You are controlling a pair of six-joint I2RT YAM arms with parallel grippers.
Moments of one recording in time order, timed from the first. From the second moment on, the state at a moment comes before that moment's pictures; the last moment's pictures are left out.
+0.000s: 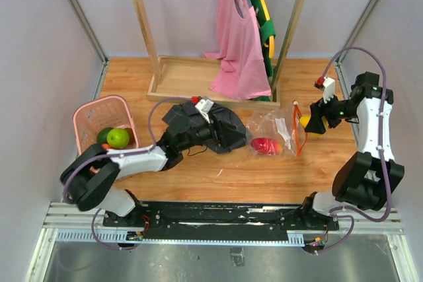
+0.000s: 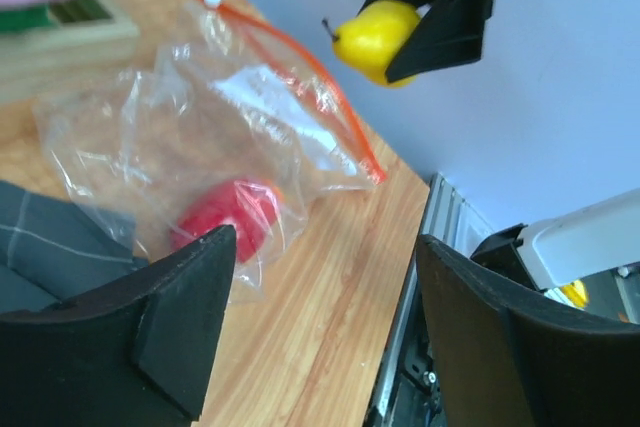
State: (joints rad) left arm -0.80 1.50 0.63 0.87 0.33 -0.68; right arm -0.35 1.47 1.35 -1.23 -0.70 -0.95
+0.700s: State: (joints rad) left arm -0.79 0.69 0.29 0.83 0.15 -0.49; right arm -0.29 1.28 1.37 -1.34 -0.94 -0.96
